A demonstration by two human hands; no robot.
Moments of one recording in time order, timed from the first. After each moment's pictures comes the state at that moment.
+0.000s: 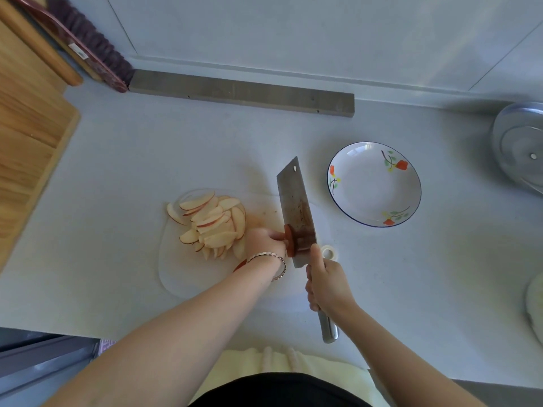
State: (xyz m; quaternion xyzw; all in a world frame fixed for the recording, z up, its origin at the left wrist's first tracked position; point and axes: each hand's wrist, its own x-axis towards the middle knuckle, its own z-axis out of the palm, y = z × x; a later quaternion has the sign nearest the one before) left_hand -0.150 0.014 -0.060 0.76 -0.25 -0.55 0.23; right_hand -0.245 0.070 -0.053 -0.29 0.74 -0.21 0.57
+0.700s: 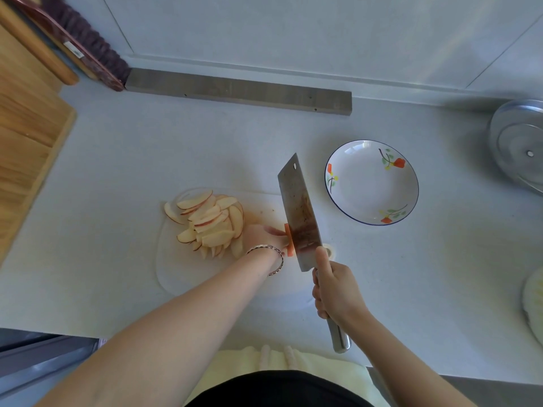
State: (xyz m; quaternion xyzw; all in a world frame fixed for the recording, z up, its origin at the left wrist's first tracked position) left_hand -0.151 0.005 -0.060 0.78 -0.26 -0.55 0.17; right_hand -0.255 0.081 -0.032 -0.31 0.74 -0.20 0.56
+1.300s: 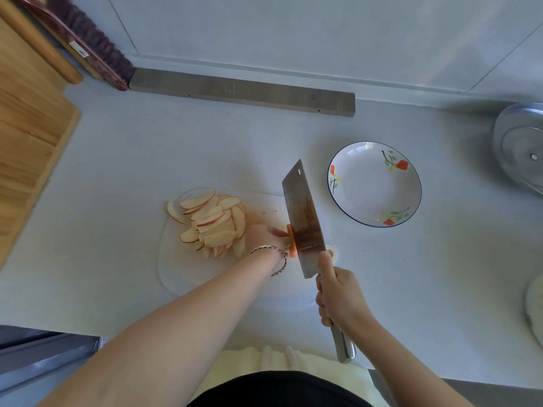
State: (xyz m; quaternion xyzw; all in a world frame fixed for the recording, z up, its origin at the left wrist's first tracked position) left_hand -0.151 0.003 -0.066 0.77 -0.27 -0.56 0.15; right_hand -0.255 0.084 -0.025 -0.30 0.74 -0.17 0.57
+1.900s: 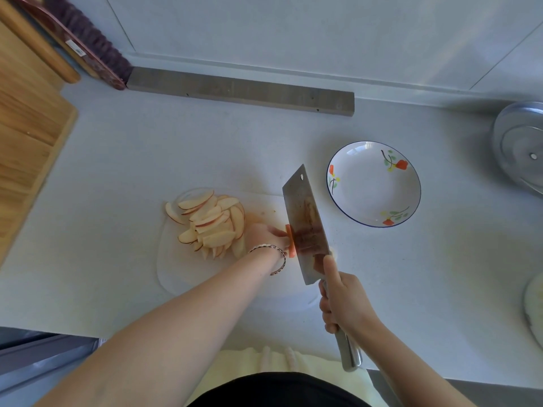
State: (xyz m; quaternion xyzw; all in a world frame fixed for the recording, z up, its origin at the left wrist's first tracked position) left_hand -0.151 0.000 -0.064 0.77 -0.29 -0.55 0.13; right_hand -0.261 0.088 -0.019 -0.30 0.74 -0.15 0.58
